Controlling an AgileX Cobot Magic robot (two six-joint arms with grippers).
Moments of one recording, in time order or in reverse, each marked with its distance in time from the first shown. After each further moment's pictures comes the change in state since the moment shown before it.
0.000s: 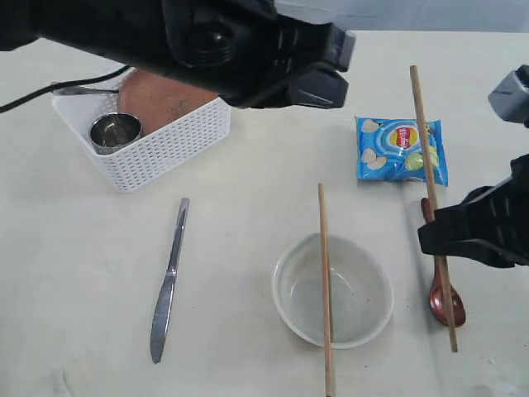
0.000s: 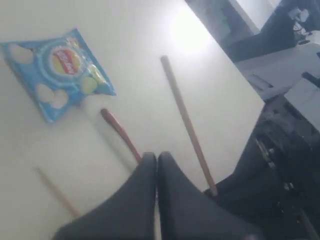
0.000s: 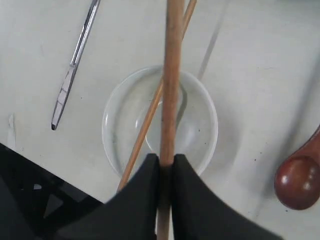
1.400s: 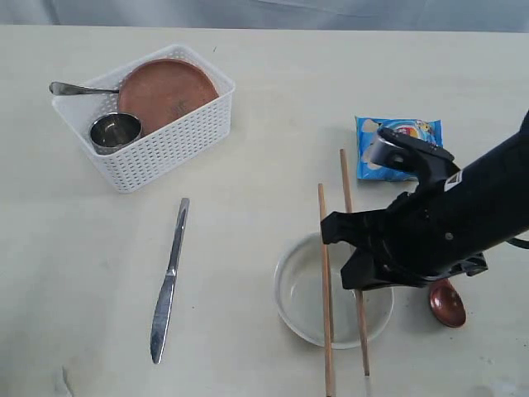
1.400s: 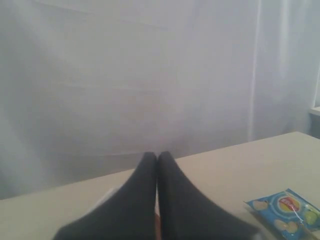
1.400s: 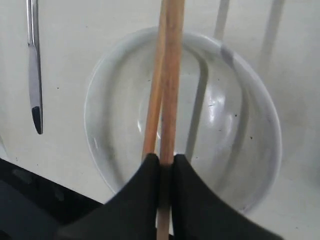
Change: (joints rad) left arm 0.000 -0.986 0.775 0.063 -0.861 0.390; right arm 0.246 0.446 0.000 0.095 -0.223 0.206
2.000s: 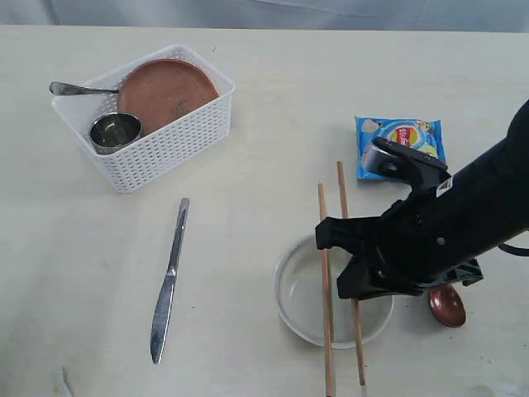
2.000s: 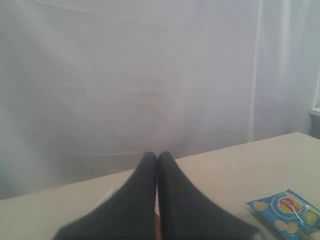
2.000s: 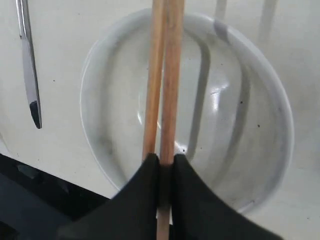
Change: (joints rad) left arm 0.000 0.000 0.000 0.000 -0.003 0.000; right arm 0.020 0.026 0.000 0.018 0.014 0.024
